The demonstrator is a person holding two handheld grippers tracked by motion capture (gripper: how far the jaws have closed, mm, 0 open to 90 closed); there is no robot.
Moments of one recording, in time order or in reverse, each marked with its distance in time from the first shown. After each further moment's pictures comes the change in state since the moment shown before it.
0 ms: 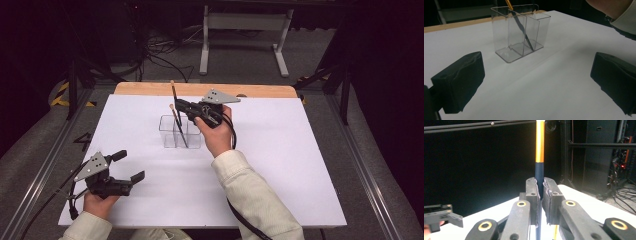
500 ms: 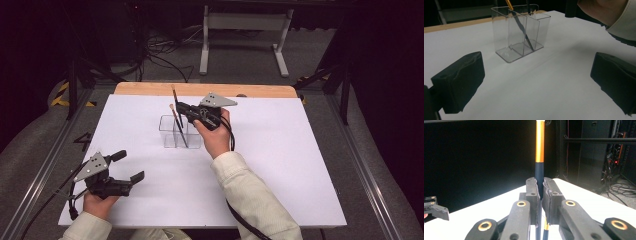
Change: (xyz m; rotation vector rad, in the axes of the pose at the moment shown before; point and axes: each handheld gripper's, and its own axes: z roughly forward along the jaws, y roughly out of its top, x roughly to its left) left arm 0.000 0.000 -0.001 0.001 0.000 -0.004; right arm -0.006 -0.017 0.007 0.028 -0.035 -0.008
